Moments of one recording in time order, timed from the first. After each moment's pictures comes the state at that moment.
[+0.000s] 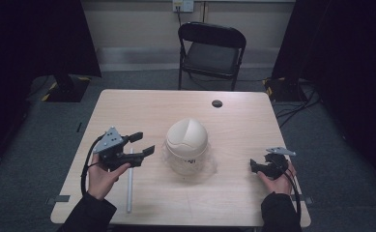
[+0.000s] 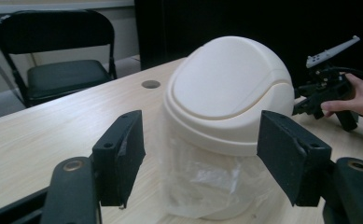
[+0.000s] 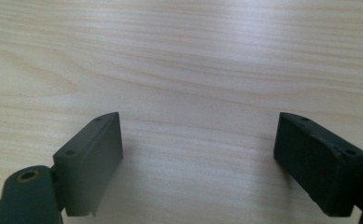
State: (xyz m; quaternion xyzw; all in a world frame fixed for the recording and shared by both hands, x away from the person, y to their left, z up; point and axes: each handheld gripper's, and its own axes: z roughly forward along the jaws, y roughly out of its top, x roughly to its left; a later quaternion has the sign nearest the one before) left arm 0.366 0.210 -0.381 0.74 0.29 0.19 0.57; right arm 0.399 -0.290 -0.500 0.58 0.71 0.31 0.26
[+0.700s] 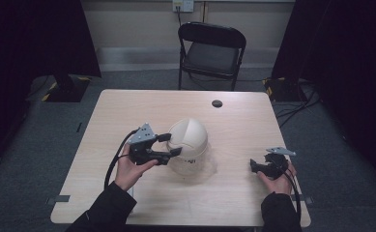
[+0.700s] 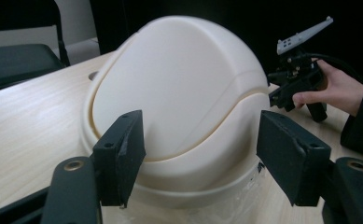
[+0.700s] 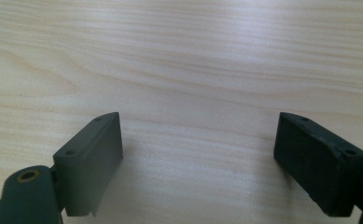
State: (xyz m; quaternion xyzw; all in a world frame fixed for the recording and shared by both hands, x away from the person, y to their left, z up) left arm 0.392 0.144 -0.391 0.78 0.25 0.13 0.56; right arm 0.399 -0.290 -0.500 0.58 0.71 0.31 0.26
